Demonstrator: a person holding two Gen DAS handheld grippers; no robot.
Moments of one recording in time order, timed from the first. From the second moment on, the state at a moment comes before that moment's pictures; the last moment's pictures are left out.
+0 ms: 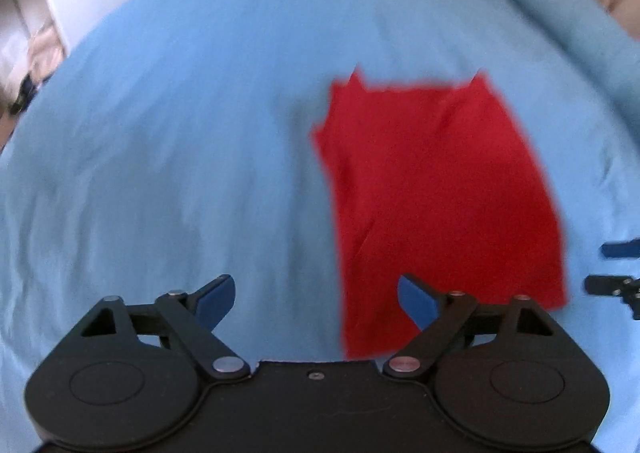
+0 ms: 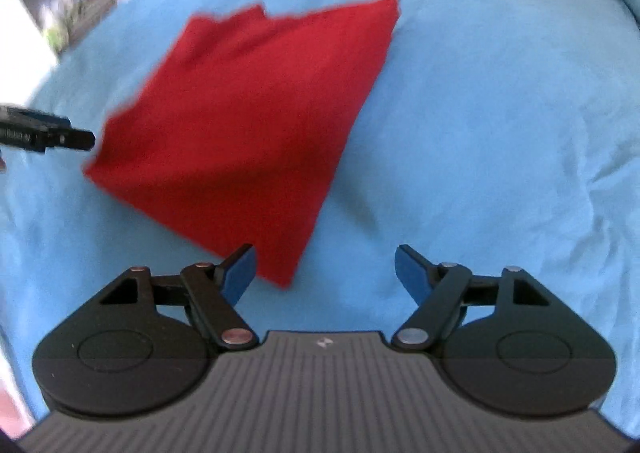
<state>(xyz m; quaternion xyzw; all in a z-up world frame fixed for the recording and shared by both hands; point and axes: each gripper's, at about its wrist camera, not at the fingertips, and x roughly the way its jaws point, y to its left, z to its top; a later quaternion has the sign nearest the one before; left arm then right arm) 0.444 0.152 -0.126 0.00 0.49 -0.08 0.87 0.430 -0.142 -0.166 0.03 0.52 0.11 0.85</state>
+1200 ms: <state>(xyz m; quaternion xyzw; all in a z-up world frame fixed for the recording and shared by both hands) 0.522 0.123 -0.145 -0.14 0.50 -0.14 0.84 0.526 -0.138 -0.163 0.20 0.50 0.07 0.84</state>
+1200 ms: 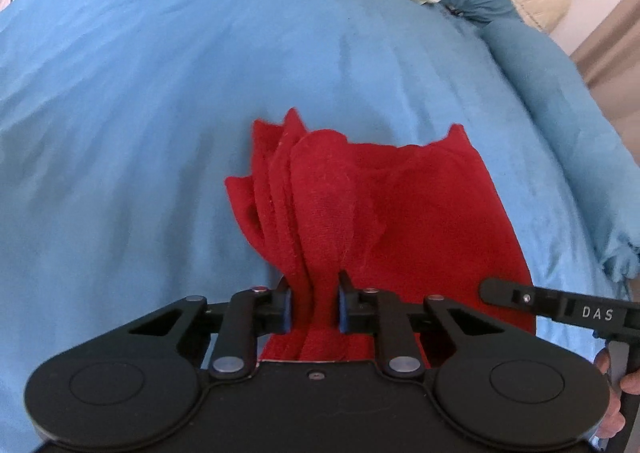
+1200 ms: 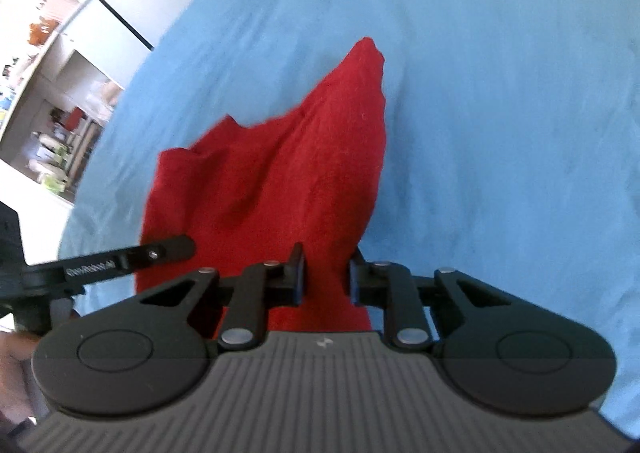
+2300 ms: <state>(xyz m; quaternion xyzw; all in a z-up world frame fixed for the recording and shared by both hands) 0.365 -0.029 -0.148 0.04 0.50 -0.10 0.86 0.330 -0.256 -0.169 0.16 0.51 0.02 0.85</state>
